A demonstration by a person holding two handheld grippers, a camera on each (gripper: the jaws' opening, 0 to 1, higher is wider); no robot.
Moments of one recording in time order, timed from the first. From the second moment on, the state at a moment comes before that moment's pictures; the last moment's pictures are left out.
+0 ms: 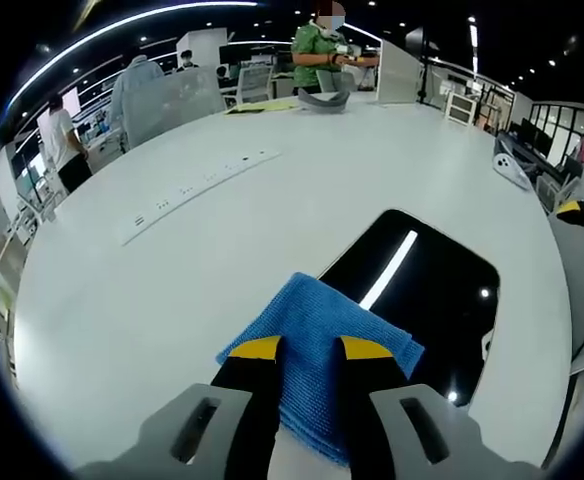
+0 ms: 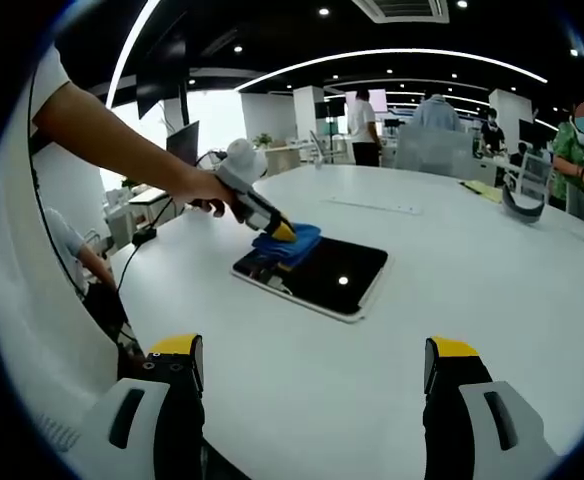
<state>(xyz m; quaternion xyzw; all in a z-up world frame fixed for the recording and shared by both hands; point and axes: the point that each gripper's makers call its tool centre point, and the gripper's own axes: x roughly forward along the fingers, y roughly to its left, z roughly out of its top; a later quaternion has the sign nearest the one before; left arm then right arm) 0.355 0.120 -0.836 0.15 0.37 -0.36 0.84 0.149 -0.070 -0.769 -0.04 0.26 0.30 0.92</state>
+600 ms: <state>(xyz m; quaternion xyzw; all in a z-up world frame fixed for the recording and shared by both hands) 0.364 0.107 -0.839 0.15 0.37 -0.37 0.84 0.153 -0.074 -0.771 -0.04 0.26 0.29 0.92</state>
